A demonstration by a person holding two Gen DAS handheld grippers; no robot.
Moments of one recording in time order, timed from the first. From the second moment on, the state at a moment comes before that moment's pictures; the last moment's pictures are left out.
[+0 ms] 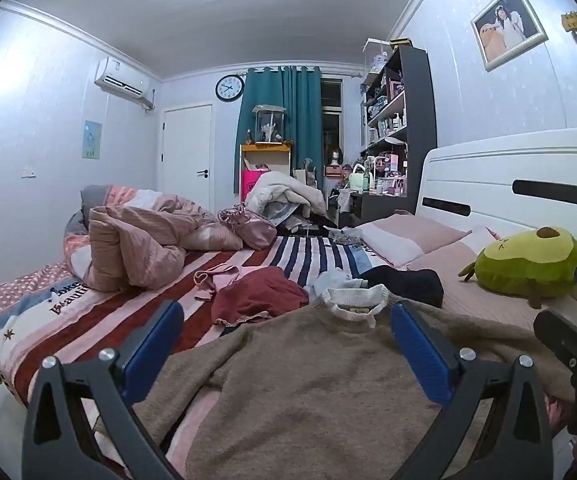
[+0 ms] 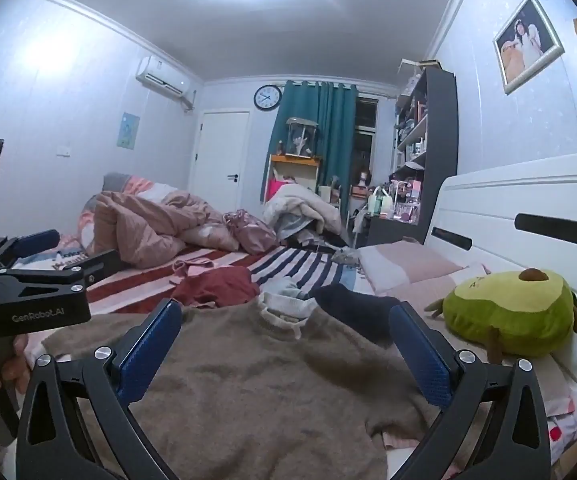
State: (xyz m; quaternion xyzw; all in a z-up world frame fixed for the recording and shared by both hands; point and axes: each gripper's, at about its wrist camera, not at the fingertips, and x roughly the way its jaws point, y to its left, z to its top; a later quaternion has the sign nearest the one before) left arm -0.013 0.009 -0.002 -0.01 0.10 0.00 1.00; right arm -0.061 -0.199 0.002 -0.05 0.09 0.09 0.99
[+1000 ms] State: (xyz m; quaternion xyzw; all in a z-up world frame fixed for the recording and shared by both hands) left arm -0.020 0.017 -0.002 0.00 0.09 -0.01 1.00; right arm -0.063 -0.193 0.000 -0.06 0.09 0.09 0.99
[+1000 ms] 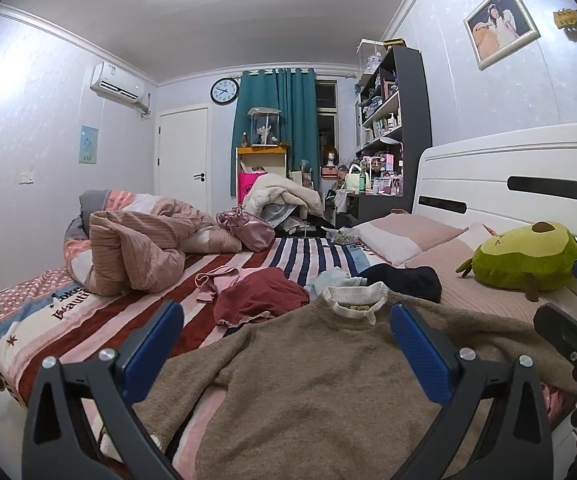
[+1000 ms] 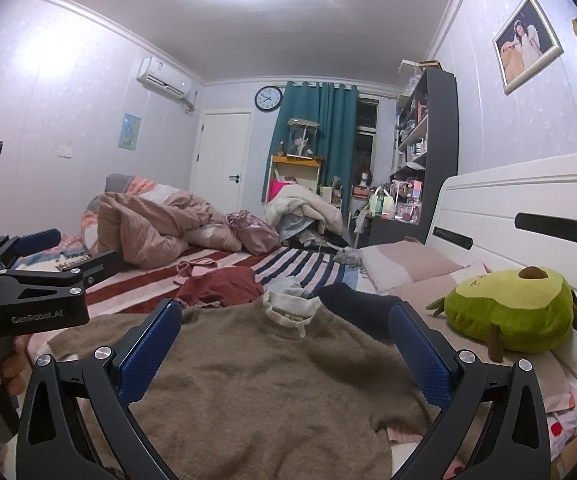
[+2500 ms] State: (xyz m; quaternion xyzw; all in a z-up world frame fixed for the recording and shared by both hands) left arm 0.027 0.162 -0.069 -0.05 0.15 0.08 0.98; right arm -0.002 -0.176 -0.058 0.00 0.15 0.13 0.98
